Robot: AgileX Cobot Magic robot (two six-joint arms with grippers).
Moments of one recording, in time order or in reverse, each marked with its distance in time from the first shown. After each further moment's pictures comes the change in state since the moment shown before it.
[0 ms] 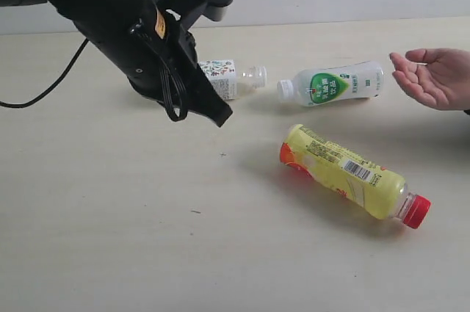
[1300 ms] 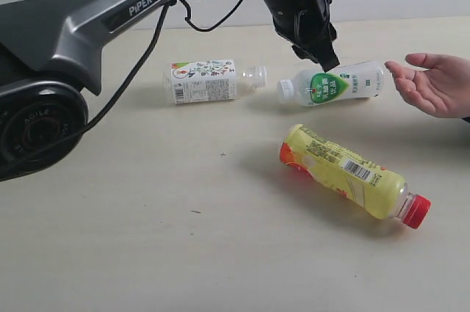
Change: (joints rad) left arm 0.000 0.782 -1.199 -0.218 0.263 0.603; right arm 0.000 0.000 0.000 0.000 0.000 0.000
